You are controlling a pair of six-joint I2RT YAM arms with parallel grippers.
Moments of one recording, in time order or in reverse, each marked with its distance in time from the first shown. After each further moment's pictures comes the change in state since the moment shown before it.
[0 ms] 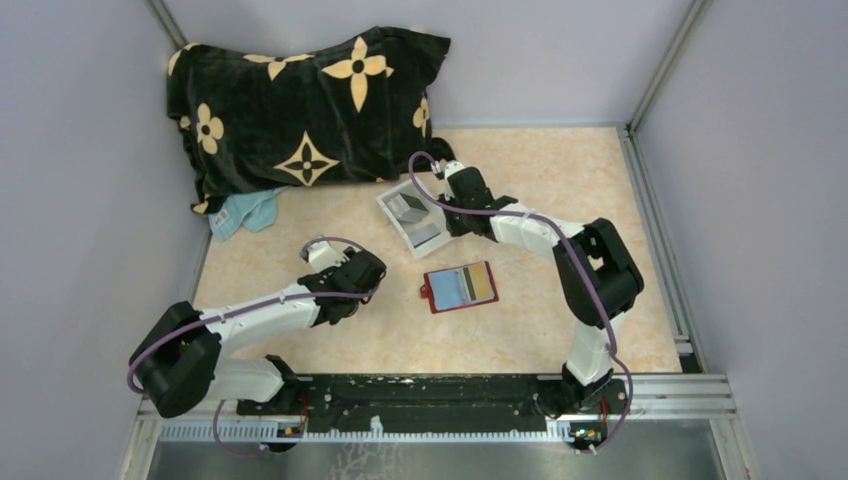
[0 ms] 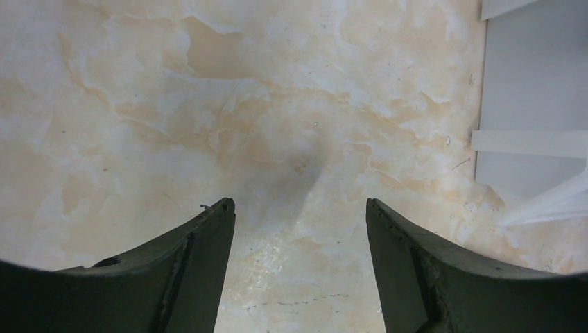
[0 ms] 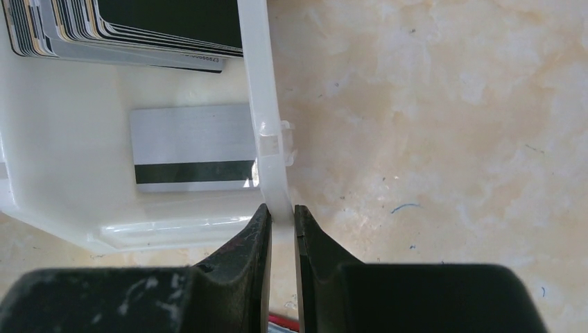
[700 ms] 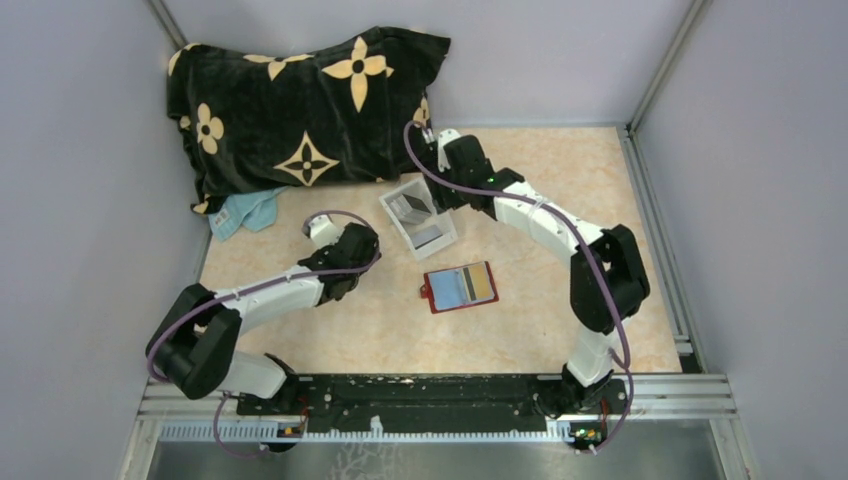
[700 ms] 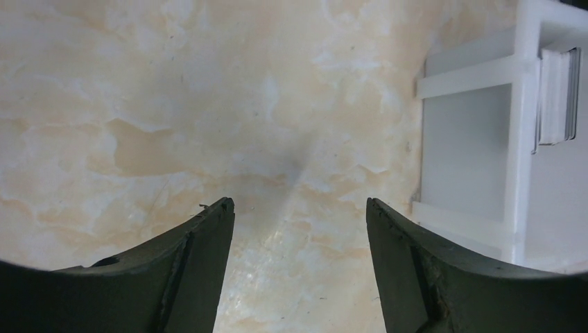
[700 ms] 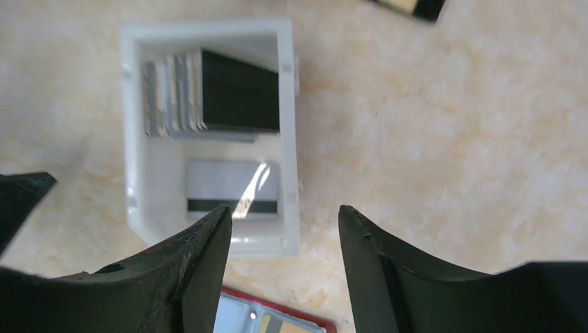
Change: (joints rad) left arm 0.143 0.134 0.083 0.211 0.052 0.199; right arm 0.016 -0.060 0.182 -0.186 0.024 -0.032
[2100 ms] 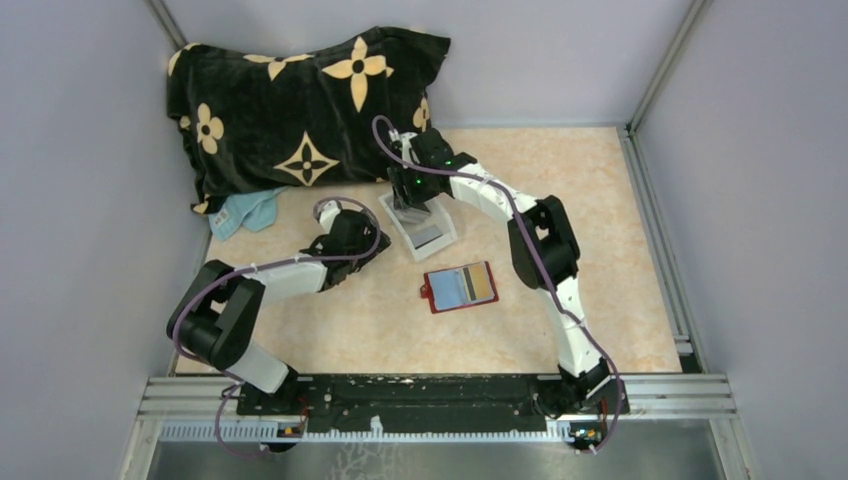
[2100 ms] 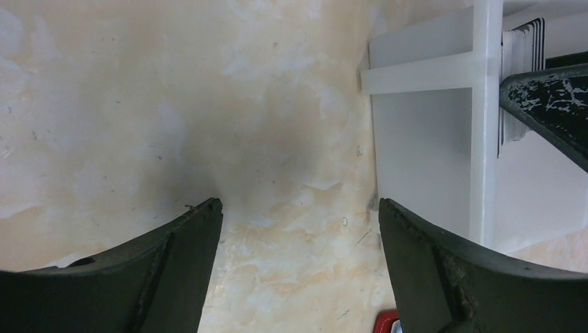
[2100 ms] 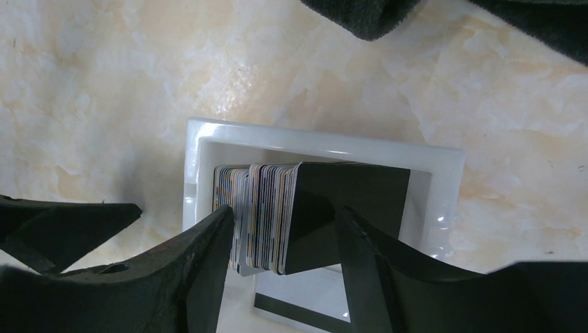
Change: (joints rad) left arm 0.147 0.151 0.018 0.295 0.328 0.179; right arm 0.018 0.485 0.525 -0.109 -0.291 0.061
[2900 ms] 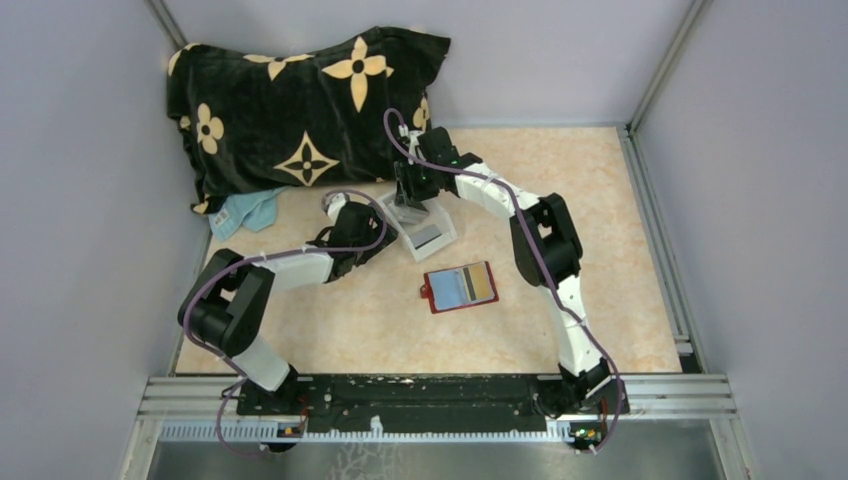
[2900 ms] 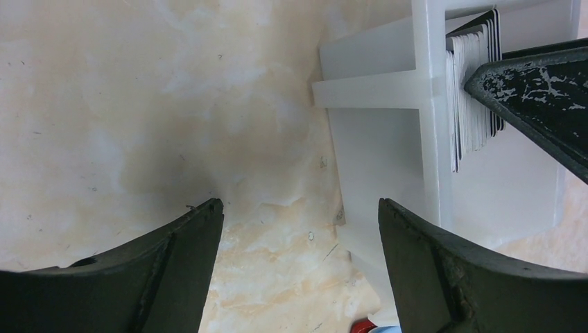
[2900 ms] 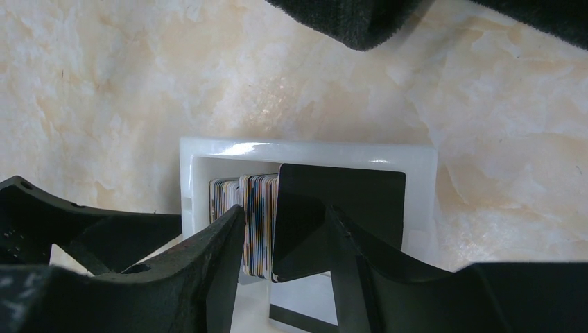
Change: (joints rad) left arm 0.004 0.084 0.077 0.026 0.066 0.012; right arm -0.033 0.005 -0.029 0.077 -0.087 0.109
